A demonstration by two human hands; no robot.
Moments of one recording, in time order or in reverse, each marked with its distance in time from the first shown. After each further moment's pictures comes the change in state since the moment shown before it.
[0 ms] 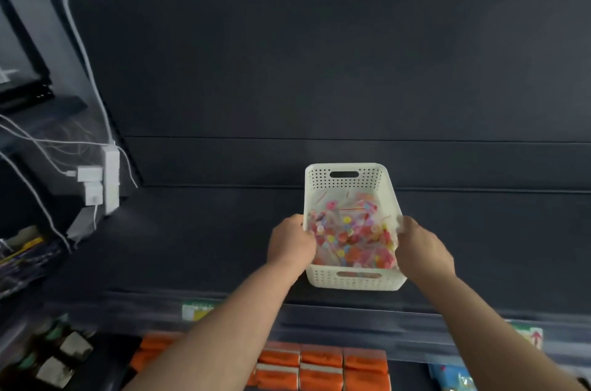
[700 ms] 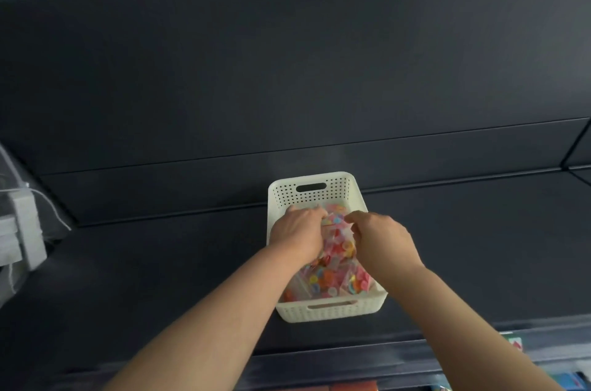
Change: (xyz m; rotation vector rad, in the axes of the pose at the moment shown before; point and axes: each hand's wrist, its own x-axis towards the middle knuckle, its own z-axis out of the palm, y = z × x) left_hand 0.058 0.073 0.054 0.651 -0.200 0.414; right_hand 0.049 0.006 -0.005 -0.006 0.121 -0.233
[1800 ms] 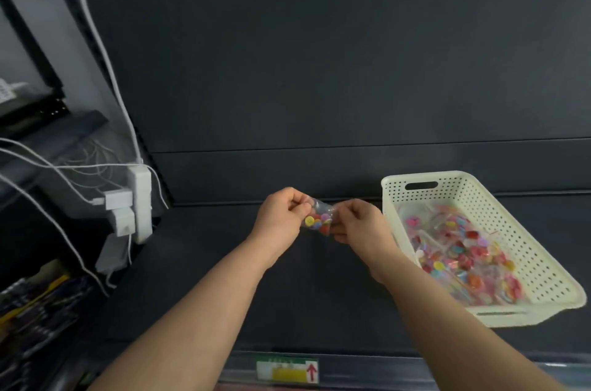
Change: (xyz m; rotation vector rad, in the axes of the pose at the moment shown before) left_hand -0.050 -0.219 -0.055 -0.858 0.248 -0.249; right_hand 0.023 -0.207 0.088 1.062 -0.185 0.215
